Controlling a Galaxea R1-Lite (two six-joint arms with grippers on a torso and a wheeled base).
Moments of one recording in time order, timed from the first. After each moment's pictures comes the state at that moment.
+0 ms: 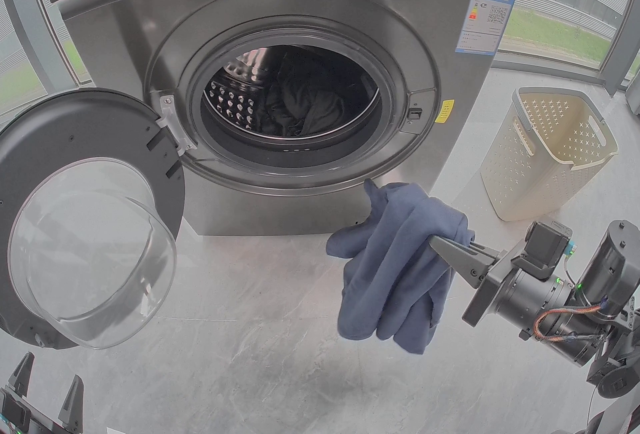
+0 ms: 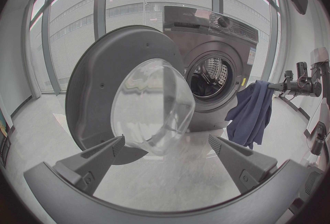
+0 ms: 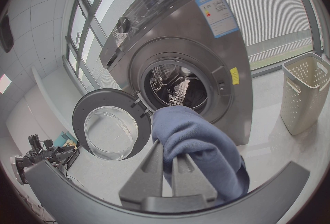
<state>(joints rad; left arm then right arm) 0.00 0.02 -0.02 0.00 0.02 -0.03 0.79 1.57 -0.32 -1.30 -0.11 0.24</state>
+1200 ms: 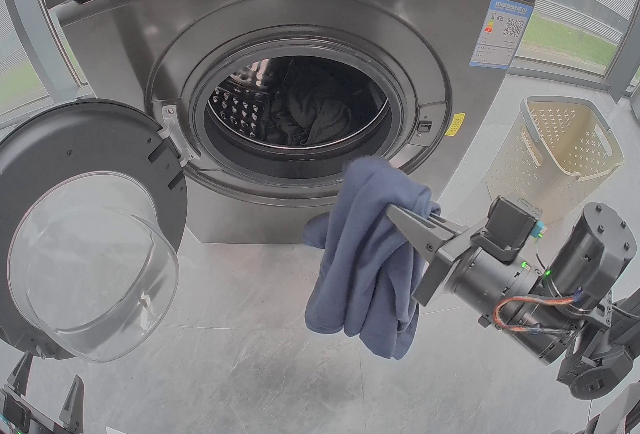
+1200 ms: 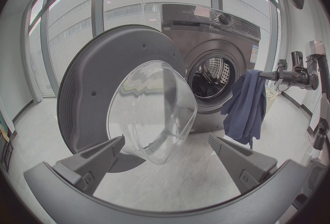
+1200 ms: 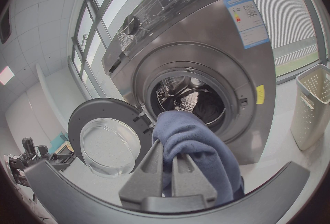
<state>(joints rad) 0.00 0.02 -0.02 0.00 0.03 0.00 0.88 1.68 -0.49 -1.34 -0.20 0.18</state>
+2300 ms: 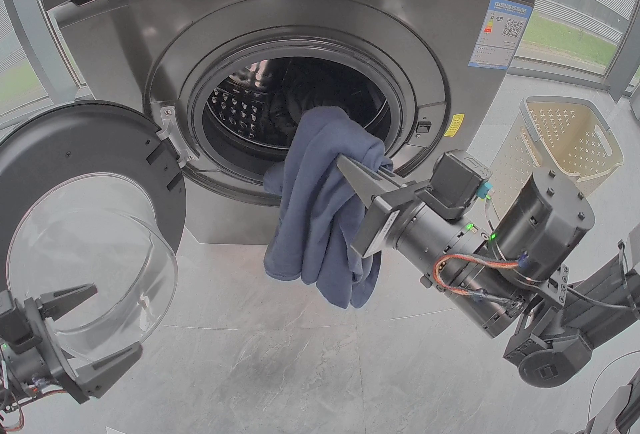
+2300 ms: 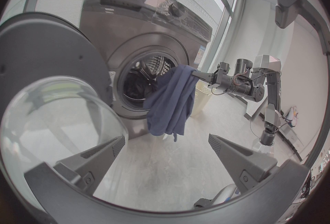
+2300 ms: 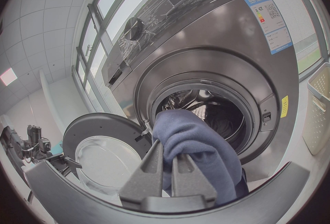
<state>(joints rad) -0.14 0.76 -0.17 -0.46 -0.47 0.06 0.89 1.84 -0.75 -1.39 -0.20 0.16</state>
